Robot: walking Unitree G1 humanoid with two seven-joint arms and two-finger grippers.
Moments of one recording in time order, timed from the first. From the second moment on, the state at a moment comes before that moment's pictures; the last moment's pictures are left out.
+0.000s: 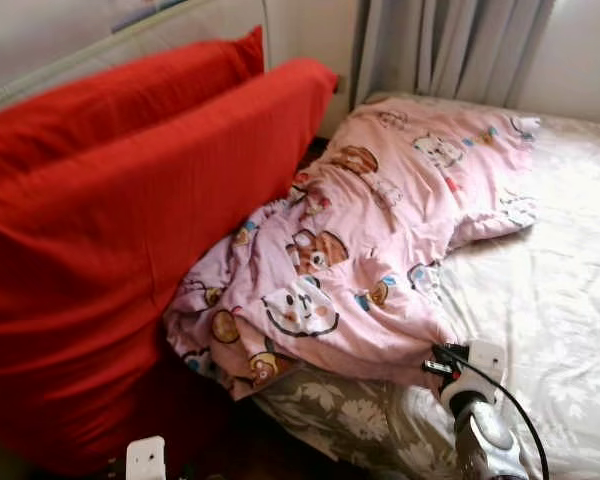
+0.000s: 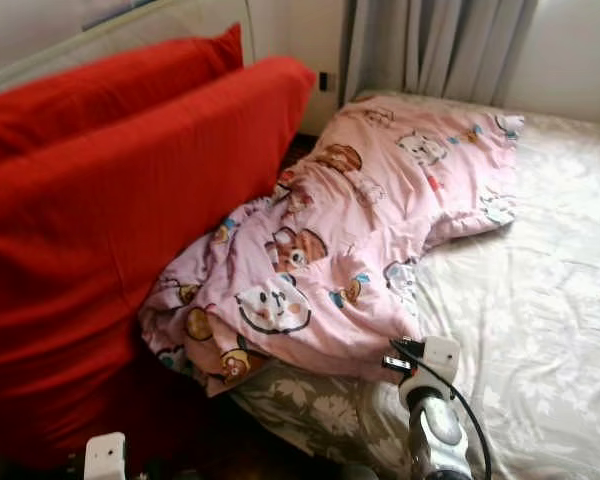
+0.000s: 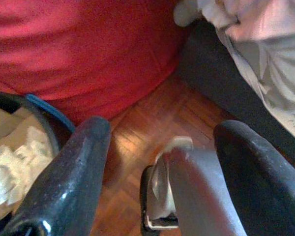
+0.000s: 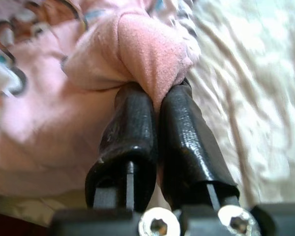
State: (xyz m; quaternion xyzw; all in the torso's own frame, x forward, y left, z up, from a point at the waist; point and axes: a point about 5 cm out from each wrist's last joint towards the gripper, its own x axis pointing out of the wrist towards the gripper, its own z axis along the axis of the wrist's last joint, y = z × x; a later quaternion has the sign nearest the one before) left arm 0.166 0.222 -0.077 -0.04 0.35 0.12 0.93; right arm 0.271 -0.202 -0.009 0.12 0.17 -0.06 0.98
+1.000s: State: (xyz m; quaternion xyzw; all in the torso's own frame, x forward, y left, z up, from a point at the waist) left arm 0.149 0.227 -0.087 -0.06 0.41 0.11 0.90; right arm 0.262 -0.201 -0.013 0.08 0.17 -0.08 0.98
